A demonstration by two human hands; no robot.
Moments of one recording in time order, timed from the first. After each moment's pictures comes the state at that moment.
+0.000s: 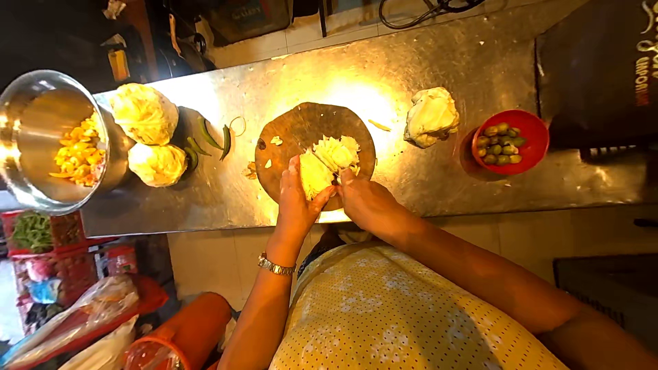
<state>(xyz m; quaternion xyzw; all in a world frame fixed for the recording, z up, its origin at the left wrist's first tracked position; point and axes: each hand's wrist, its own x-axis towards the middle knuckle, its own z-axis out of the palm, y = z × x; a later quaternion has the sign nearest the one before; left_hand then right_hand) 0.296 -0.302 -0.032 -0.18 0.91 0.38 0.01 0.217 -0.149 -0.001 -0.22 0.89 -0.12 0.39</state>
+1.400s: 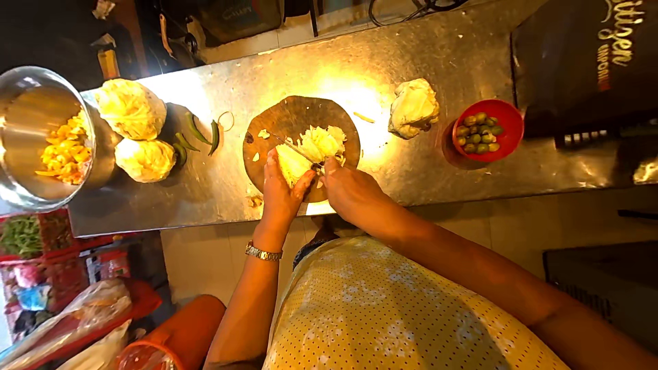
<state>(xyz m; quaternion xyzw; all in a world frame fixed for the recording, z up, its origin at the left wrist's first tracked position) 0.301 -0.297 -0.029 -0.22 0.90 0.36 0.01 0.225 -0.145 0.024 -0.24 0.90 -0.13 0.33</state>
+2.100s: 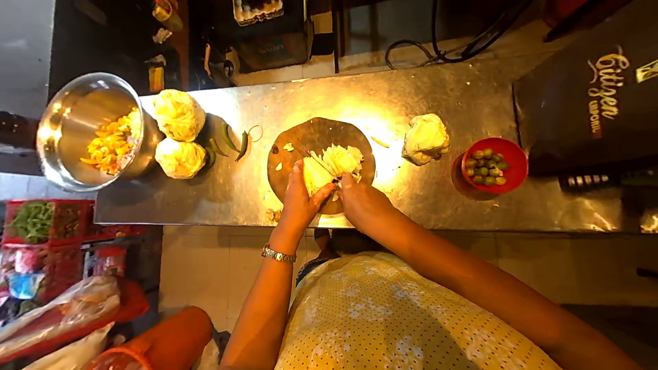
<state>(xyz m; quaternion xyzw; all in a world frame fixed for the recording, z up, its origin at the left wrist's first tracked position) 0.295 -0.301 -0.027 -0.21 0.89 0.40 0.01 0.222 -0.149 0.017 -0.24 0.90 -0.11 0.35</state>
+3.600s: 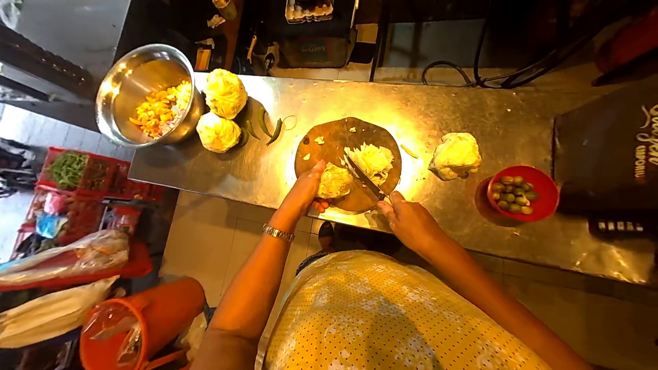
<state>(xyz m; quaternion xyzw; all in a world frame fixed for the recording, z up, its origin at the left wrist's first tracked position) 0.302 -0.328 -0.007 -0.42 0.63 0.62 0.19 0.222 -0.093 0.009 -0.25 0.87 -0.16 0.39</state>
